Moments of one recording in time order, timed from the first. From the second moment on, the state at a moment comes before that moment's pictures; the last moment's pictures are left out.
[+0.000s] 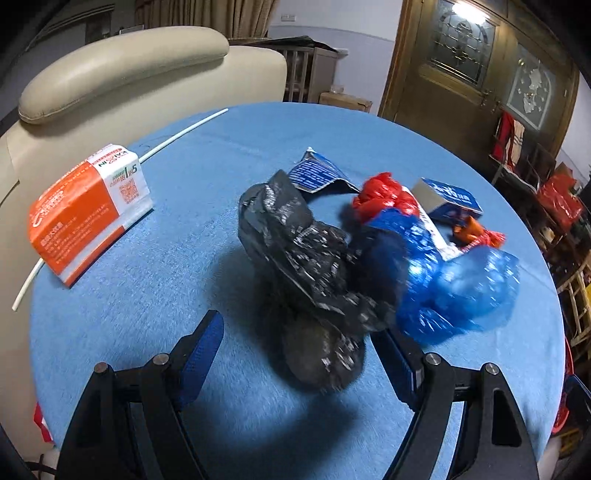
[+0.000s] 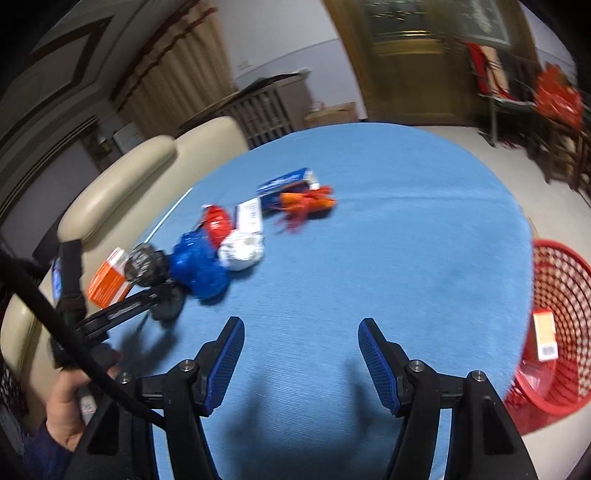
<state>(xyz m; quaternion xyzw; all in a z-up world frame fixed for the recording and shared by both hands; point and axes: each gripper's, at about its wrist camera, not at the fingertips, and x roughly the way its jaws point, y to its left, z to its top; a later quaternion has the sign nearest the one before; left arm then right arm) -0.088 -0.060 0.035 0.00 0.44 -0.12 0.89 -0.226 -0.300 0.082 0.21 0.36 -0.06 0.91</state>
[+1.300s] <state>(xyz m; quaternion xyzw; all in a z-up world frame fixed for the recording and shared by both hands) -0.121 0.014 0.047 -0.05 0.43 -0.12 0.89 -0.072 -0.198 0.066 0.09 0.41 0.06 0.91</state>
